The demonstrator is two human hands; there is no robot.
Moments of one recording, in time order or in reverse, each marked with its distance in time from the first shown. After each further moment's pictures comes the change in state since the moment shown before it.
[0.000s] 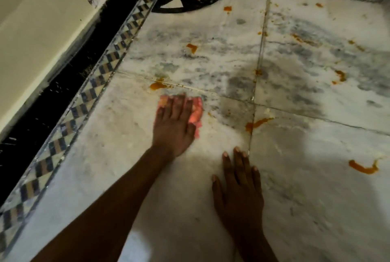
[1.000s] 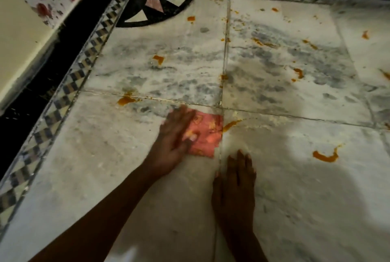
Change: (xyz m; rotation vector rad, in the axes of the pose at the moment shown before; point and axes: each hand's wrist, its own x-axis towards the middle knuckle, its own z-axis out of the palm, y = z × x) left_hand -0.002 0.046 -0.008 -0.541 -0.022 0.226; right_hand 0.011 0.030 -0.010 0.130 0.167 0.178
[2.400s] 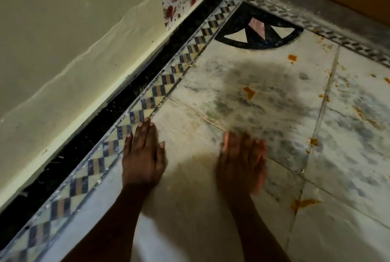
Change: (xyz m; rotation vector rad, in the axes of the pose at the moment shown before) left_hand -0.071 -0.157 -0.125 0.403 0.348 -0.644; right_hand 0.143 -0.177 0.108 -0.159 -0.360 -0.038
